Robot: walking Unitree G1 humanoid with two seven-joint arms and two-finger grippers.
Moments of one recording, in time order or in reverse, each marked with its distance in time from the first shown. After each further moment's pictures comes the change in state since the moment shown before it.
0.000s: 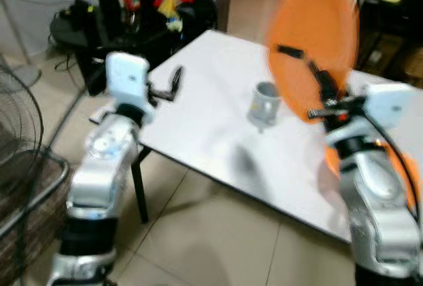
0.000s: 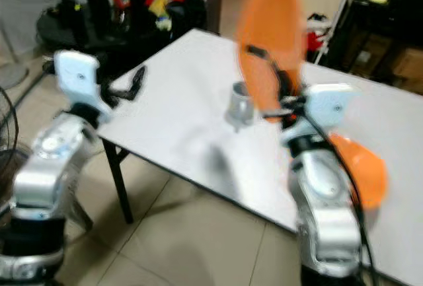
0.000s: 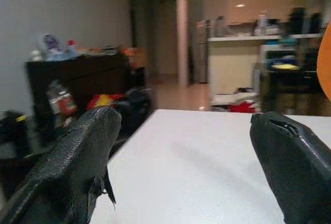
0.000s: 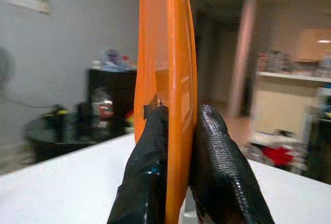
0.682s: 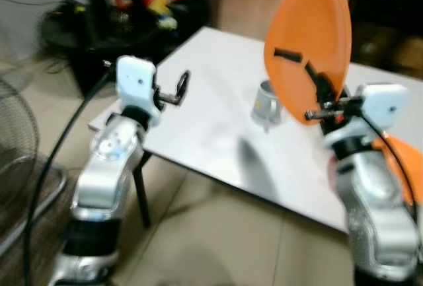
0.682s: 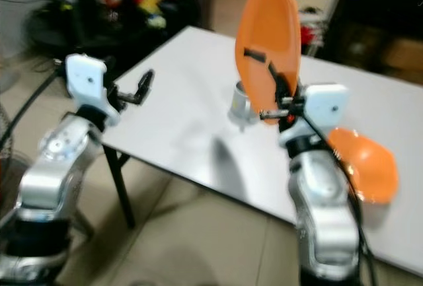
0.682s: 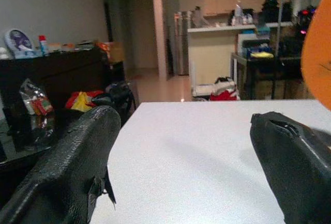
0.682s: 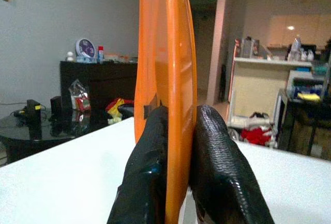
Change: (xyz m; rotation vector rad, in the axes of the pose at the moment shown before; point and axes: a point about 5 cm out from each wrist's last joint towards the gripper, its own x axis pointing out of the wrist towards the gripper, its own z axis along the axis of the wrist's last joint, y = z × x) left arm 0.000 -0.006 -0.008 0.027 0.033 -0.044; right arm -0.004 0.000 -0.008 0.026 0.044 -0.035
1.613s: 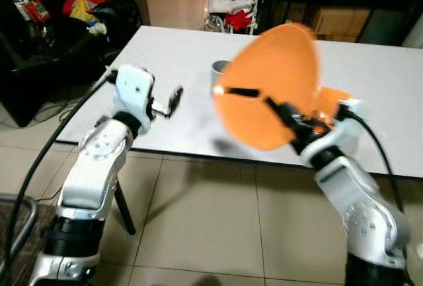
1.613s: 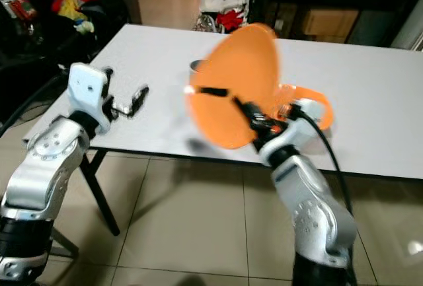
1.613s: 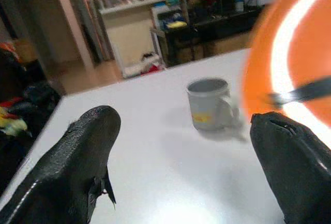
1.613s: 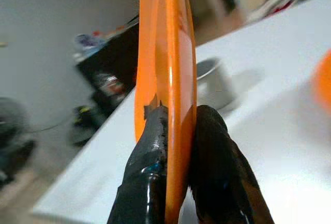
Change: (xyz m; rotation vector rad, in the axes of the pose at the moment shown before) left arm -0.009 0.007 -0.018 0.080 0.136 -0.153; right arm 0.005 0.006 -0.039 0.633 0.325 0.137
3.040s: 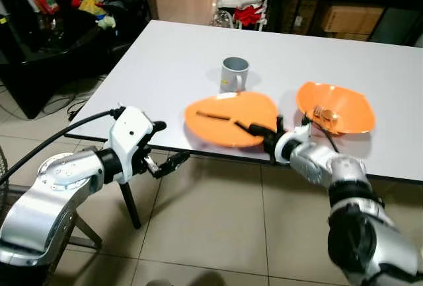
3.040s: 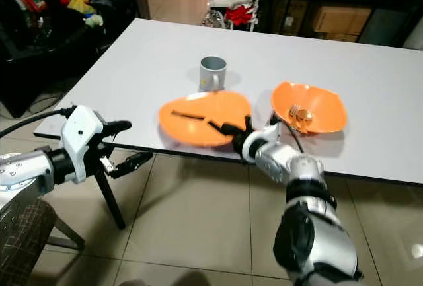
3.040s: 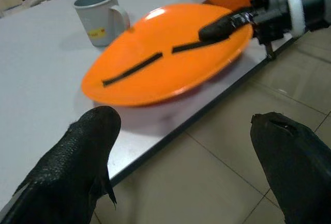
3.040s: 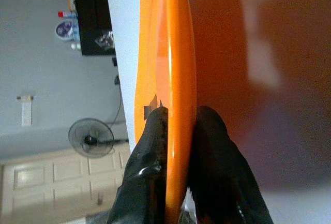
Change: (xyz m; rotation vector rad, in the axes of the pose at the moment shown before) left arm -0.060 -0.014 -0.005 0.027 0.226 -0.446; right arm 0.074 -0.065 -0.045 0.853 0.351 -0.214
